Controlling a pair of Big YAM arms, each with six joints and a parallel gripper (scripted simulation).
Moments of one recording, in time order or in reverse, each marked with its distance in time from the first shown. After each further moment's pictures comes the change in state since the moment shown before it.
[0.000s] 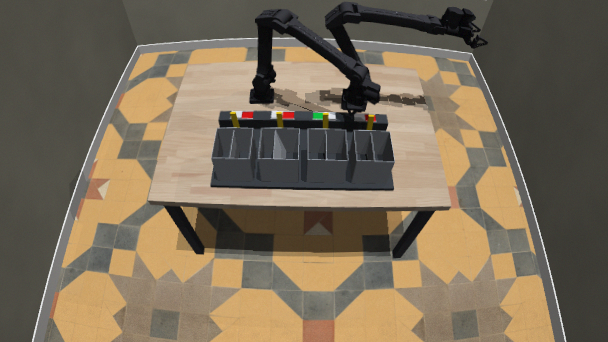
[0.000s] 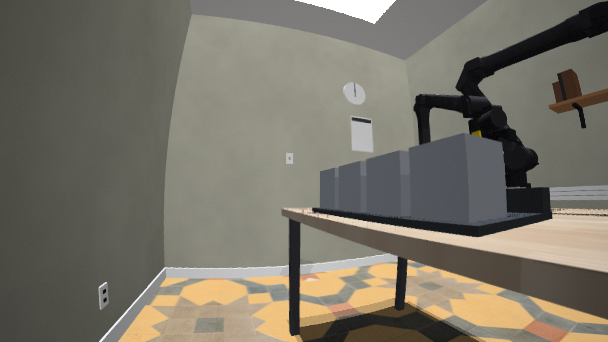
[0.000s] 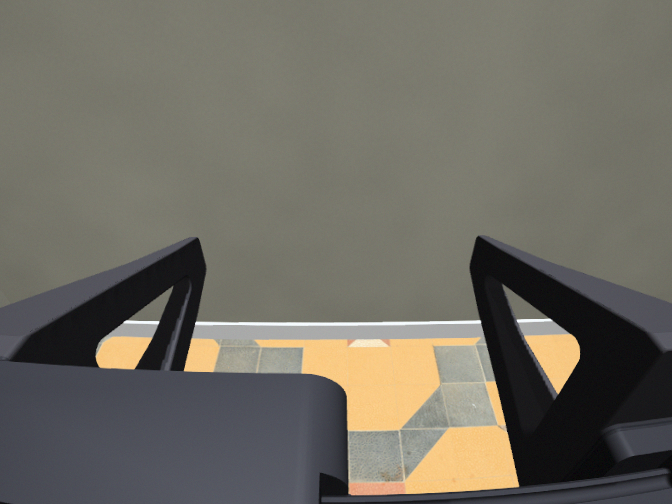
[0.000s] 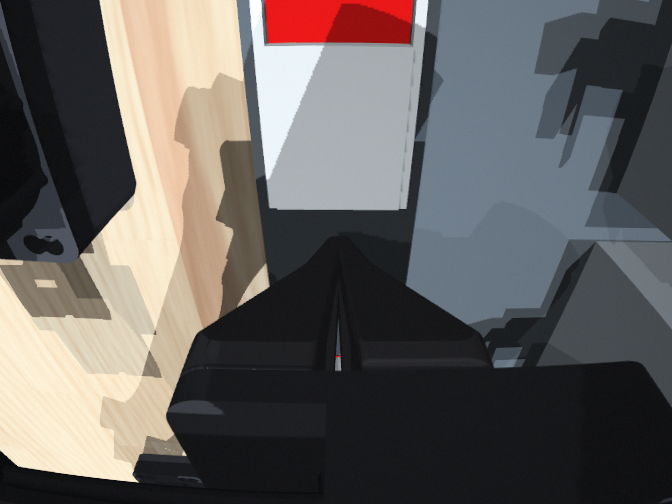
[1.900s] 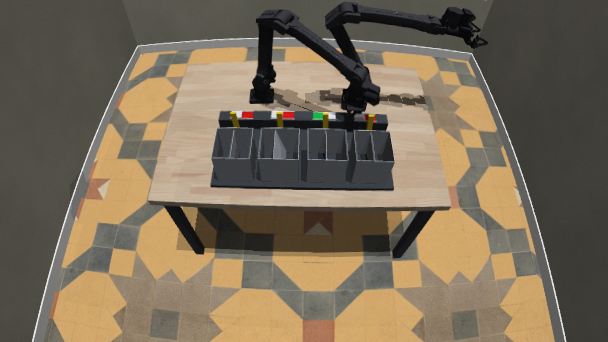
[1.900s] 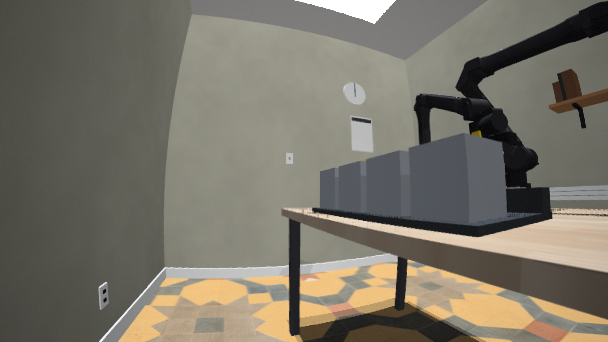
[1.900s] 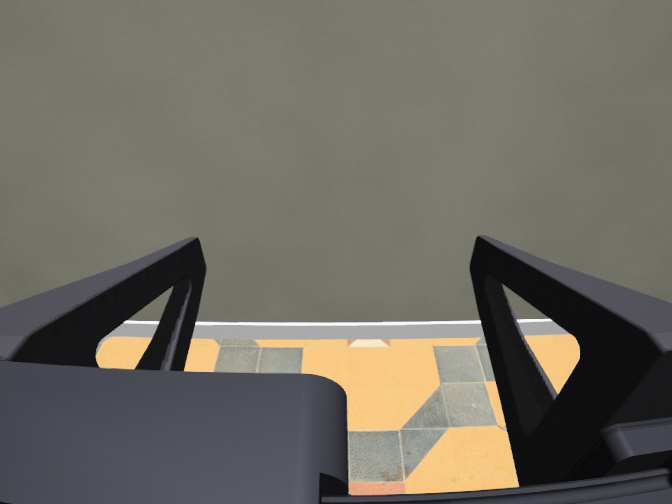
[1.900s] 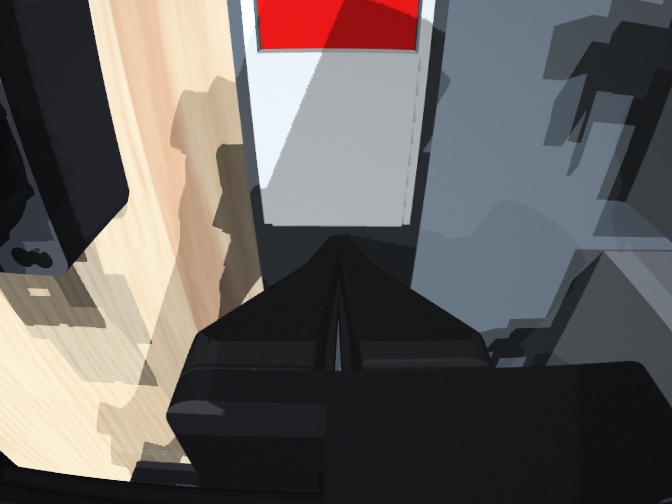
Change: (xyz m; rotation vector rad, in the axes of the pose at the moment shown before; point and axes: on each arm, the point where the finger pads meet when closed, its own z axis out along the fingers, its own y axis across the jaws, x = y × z) left arm 0.000 0.000 0.000 0.000 0.000 0.000; right arm -0.001 0.000 0.009 -0.001 0.001 0.000
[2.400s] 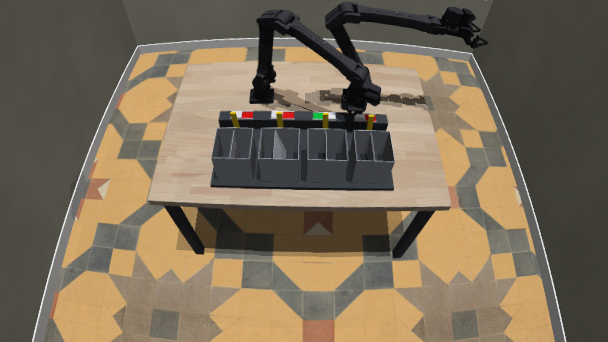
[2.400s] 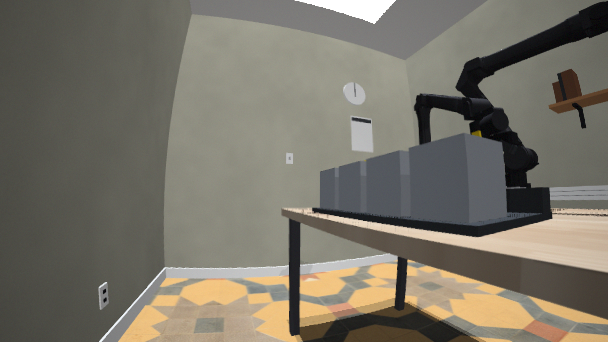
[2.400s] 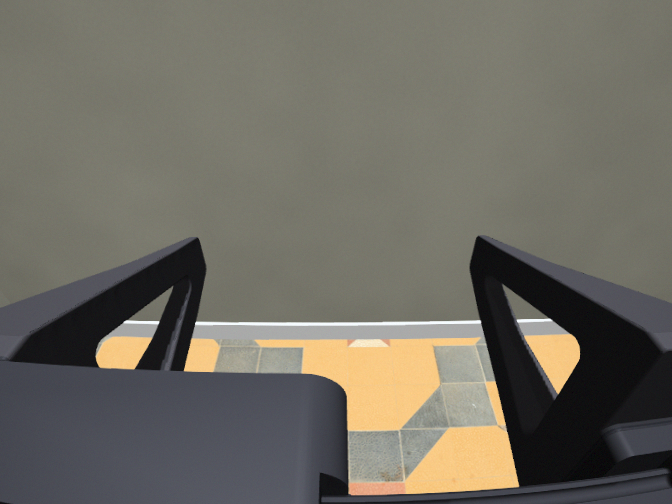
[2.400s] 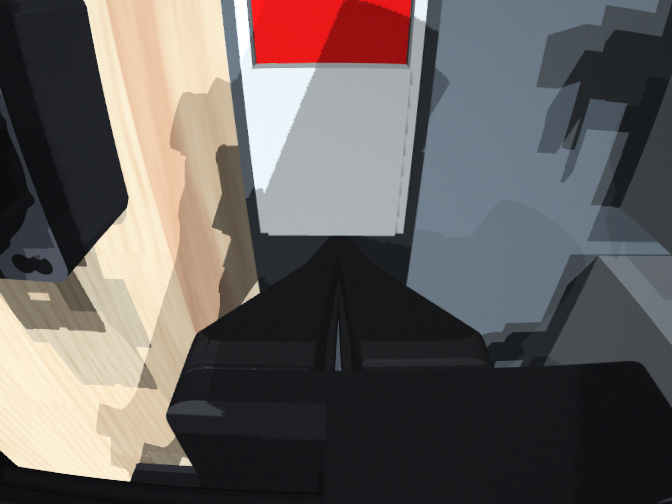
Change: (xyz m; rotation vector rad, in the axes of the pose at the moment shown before) left arm 0.000 0.000 0.000 0.000 0.000 0.000; right arm -0.004 -0.002 0.000 0.001 -0.003 0.000
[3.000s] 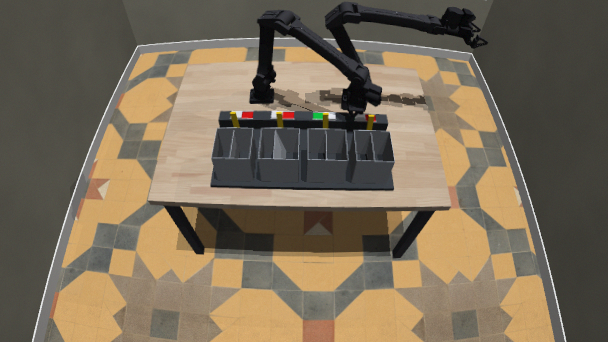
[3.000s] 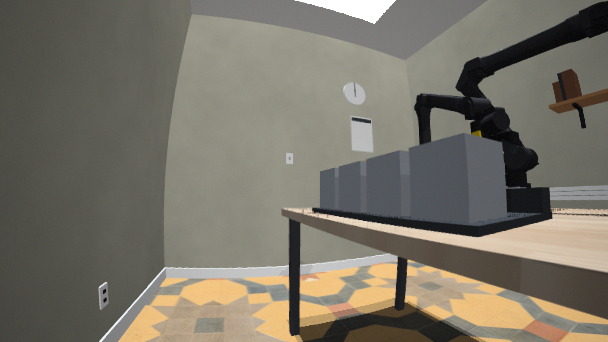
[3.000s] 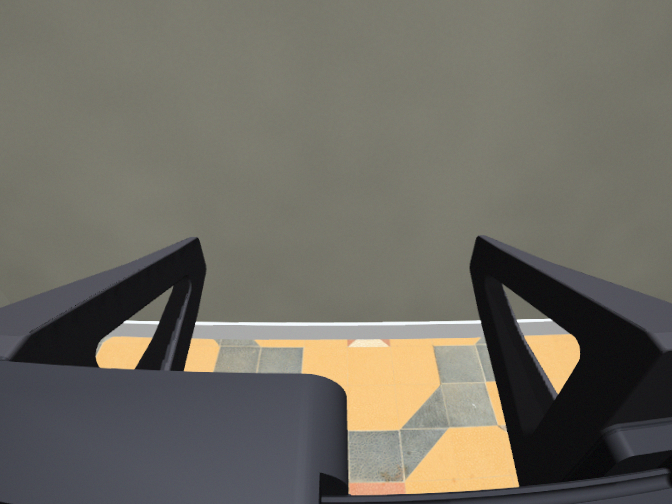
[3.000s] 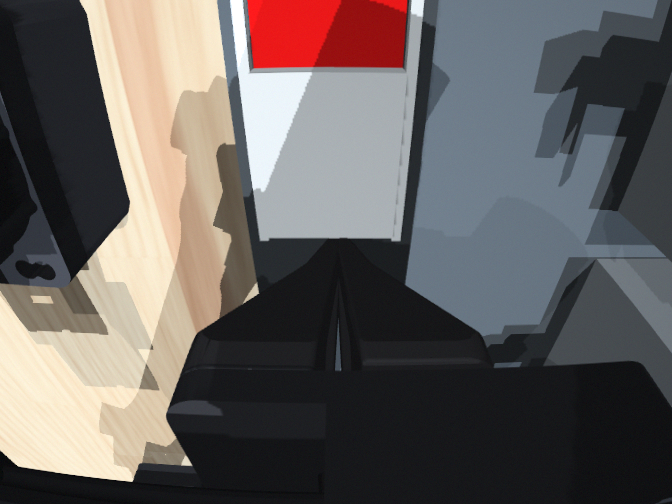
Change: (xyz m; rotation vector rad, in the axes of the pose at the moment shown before) left arm 0.000 0.000 0.000 0.000 0.000 0.000; right arm -0.003 -0.001 0.000 -0.001 0.004 0.004
